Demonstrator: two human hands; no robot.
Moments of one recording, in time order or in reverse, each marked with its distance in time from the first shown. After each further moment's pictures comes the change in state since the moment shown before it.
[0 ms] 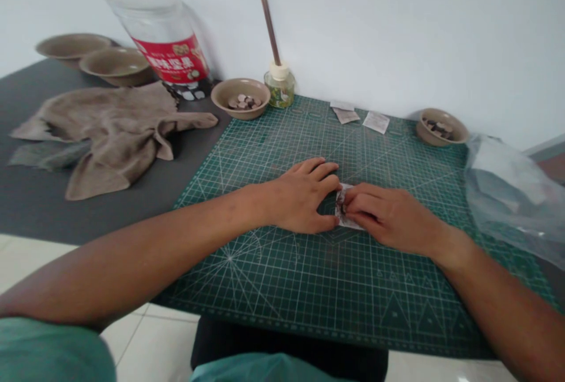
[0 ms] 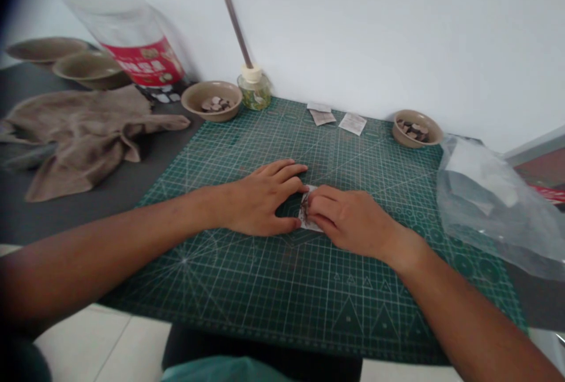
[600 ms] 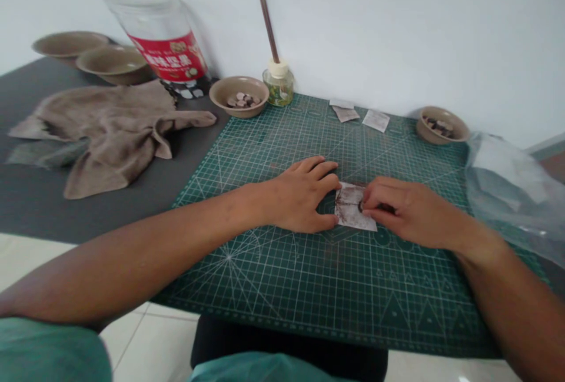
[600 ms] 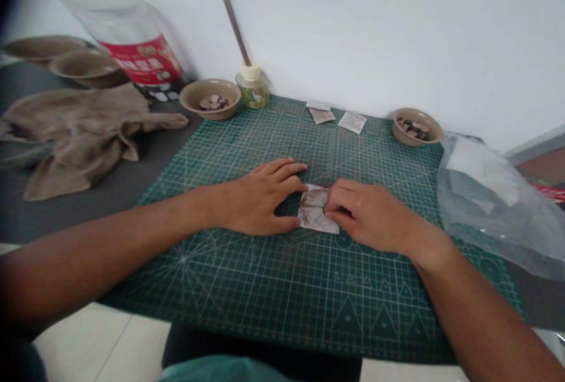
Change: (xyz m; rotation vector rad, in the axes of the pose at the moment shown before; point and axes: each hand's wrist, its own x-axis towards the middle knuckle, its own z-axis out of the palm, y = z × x) left_hand 0.000 0.000 0.001 -0.011 0.002 -0.008; right_hand -0.006 0.004 -0.008 0.061 -0.039 0.064
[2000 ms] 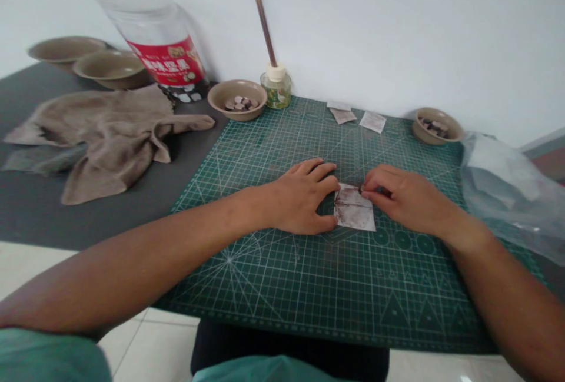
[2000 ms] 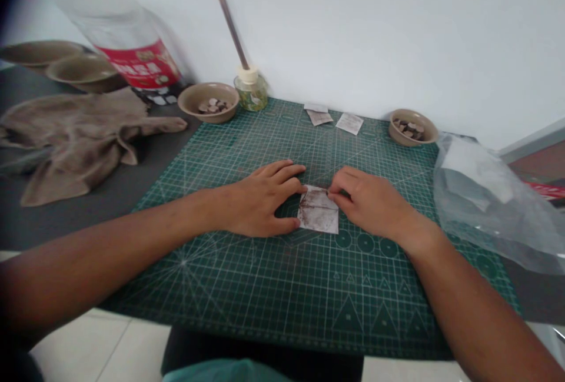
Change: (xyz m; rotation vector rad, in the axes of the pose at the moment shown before) left_hand 0.000 0.002 -0.002 0.006 -0.014 -0.008; right_hand 0.002 0.011 0.001 -0.050 0.119 0.128
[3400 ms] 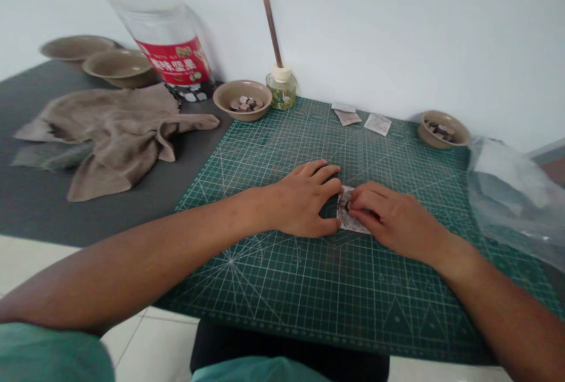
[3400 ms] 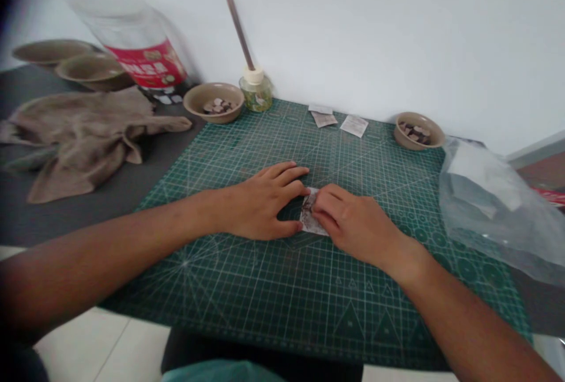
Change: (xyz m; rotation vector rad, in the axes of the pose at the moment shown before) left_hand -0.001 0.001 0.001 0.002 0.012 0.000; right_hand -0.002 -0.021 0.008 -0.024 -0.031 -0.029
